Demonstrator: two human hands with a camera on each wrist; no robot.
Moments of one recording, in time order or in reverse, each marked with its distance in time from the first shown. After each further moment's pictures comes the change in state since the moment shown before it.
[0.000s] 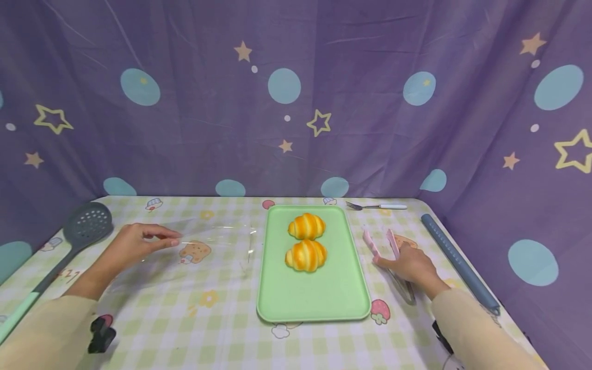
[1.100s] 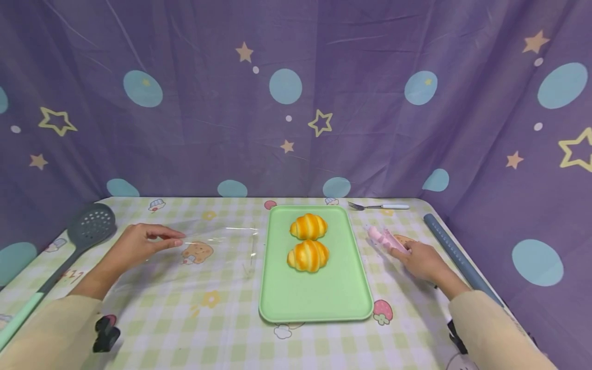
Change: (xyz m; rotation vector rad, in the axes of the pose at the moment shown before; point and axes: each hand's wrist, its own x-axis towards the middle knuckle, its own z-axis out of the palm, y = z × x) left_hand 0.000 0.002 -0.001 0.004 0.003 0.012; right_hand 0.003 0.014 -0.015 -0.040 0.029 -0.208
